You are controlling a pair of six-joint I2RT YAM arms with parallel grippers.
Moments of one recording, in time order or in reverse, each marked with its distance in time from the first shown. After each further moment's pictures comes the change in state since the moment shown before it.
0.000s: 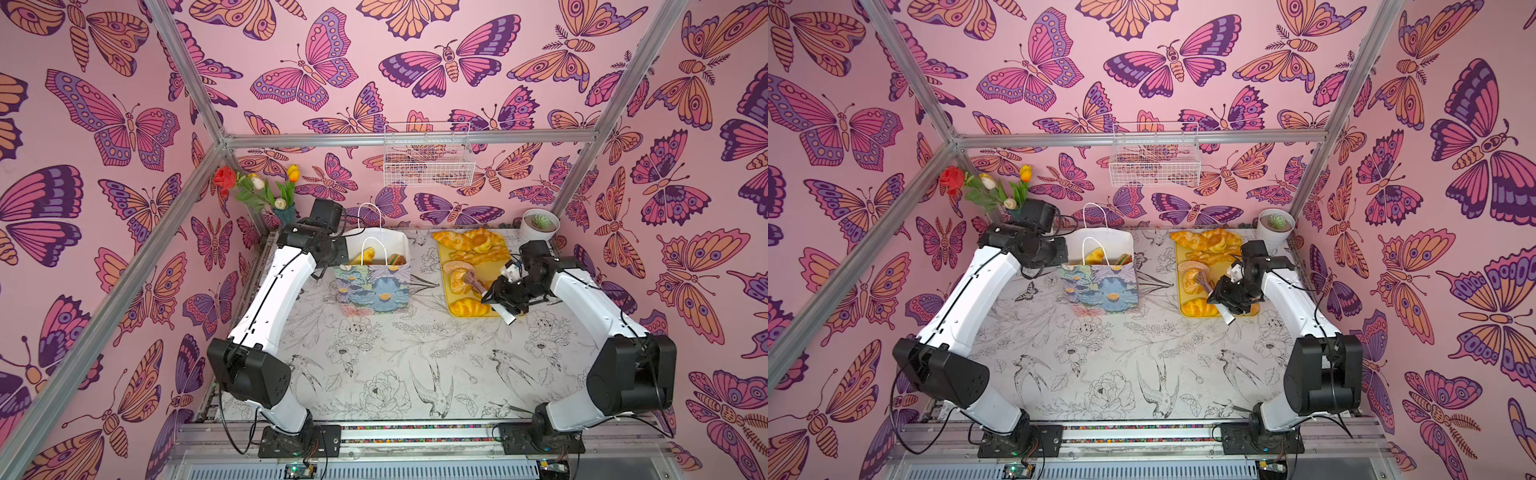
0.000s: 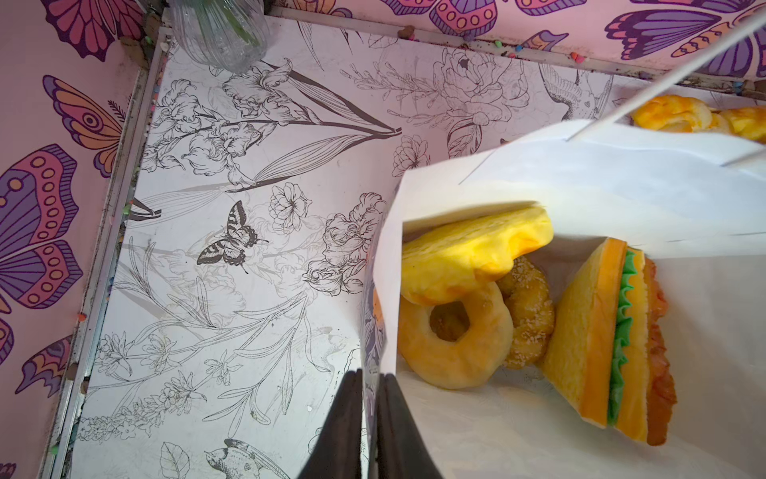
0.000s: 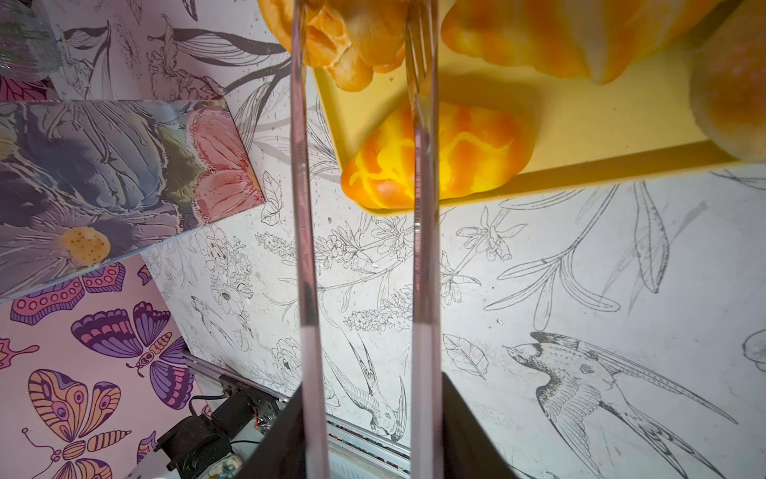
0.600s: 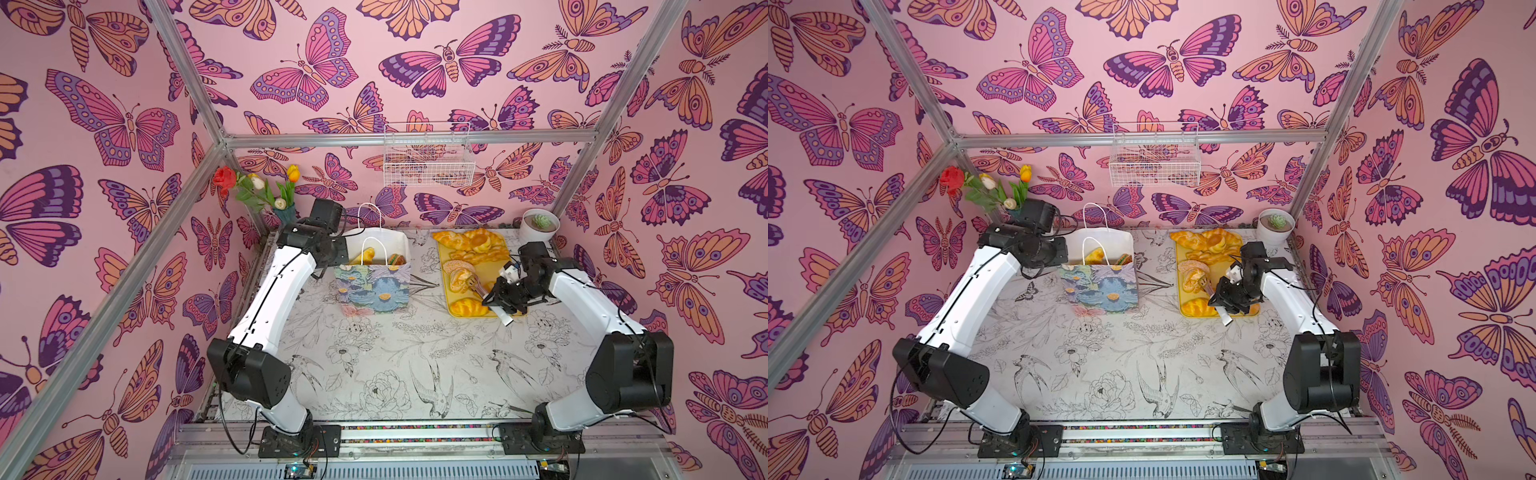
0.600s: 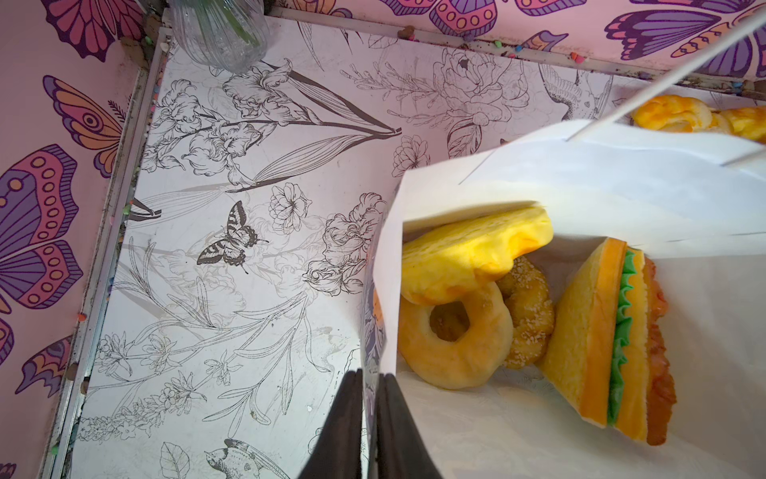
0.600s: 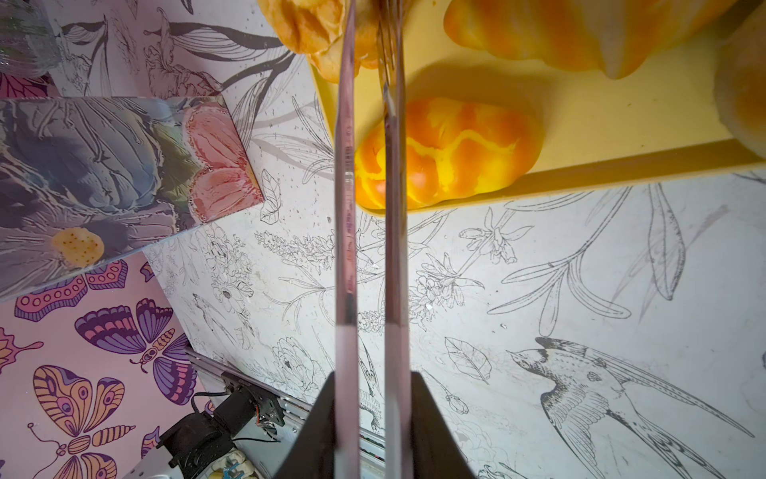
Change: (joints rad) left arm 0.000 0.000 0.000 0.000 0.000 0.000; right arm -0.002 -0.008 -0.021 0.014 -0.014 0.000
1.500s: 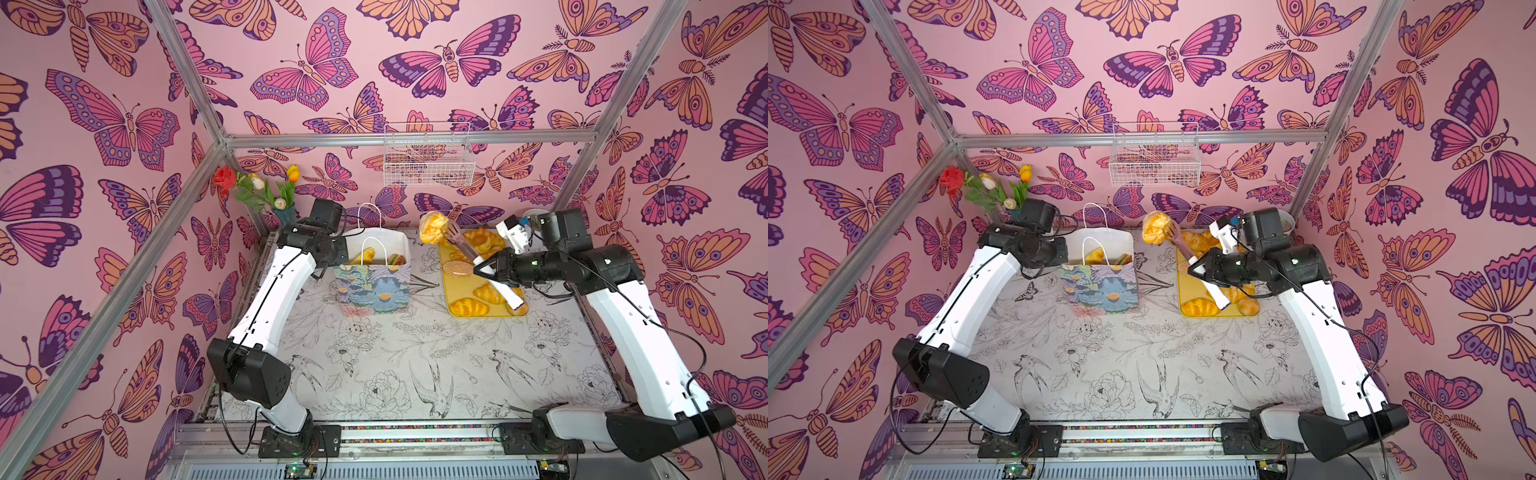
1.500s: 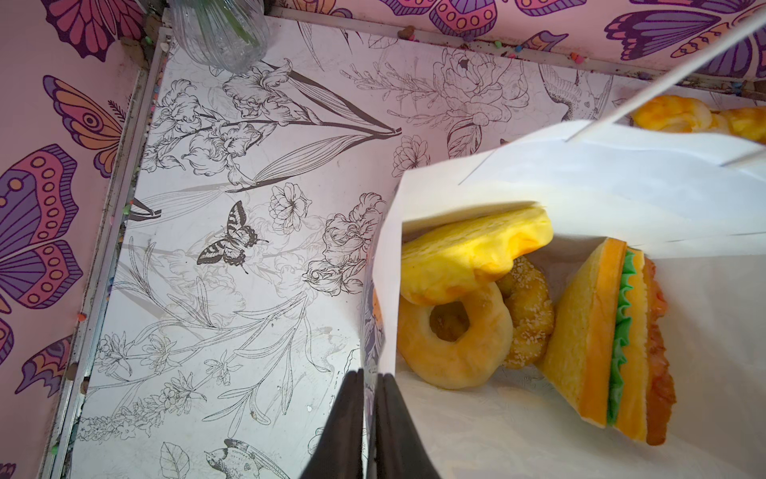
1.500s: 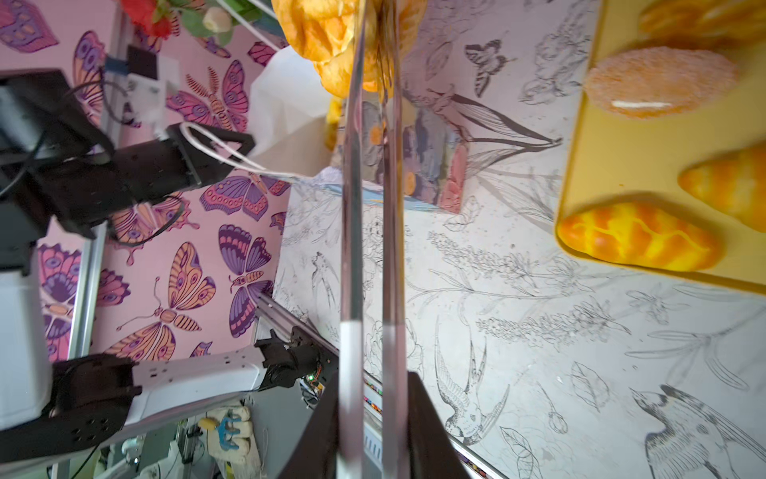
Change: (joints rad) left arm 0.000 0.000 0.000 0.000 0.000 -0.001; right arm 0.260 -0.201 0.480 -0.156 -0.079 0.034
